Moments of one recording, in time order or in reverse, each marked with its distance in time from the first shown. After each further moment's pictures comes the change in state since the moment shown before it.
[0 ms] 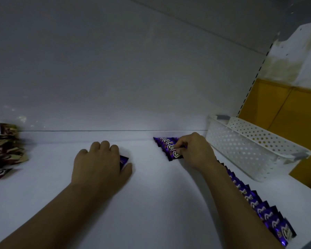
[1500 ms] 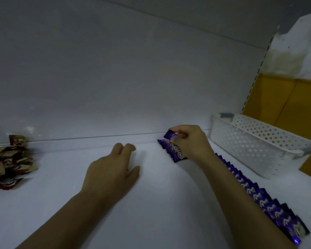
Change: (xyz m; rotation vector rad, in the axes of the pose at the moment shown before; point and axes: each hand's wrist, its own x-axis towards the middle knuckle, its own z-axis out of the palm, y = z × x) left_hand -0.003 -0.008 0.001 -0.371 0.115 0.094; right_hand -0.008 -0.049 -0.013 0.540 0.004 0.140
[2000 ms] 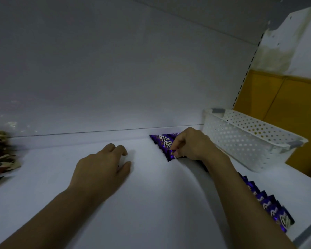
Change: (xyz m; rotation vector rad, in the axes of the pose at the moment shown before) left_hand 0.002 0.001 0.009 0.014 -0.094 0.017; right_hand 0.000 0.017 -0.028 -0.549 -0.223 -0.010
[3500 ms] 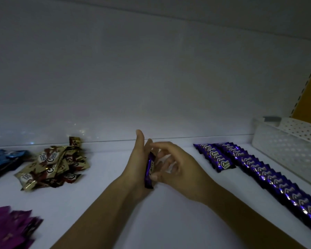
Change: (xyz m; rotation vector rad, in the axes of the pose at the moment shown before) left_hand 0.011 -0.002 -0.037 -1.904 -0.213 -0.781; right_hand -0.026 -0.085 0.084 0.721 -0.087 -0.610
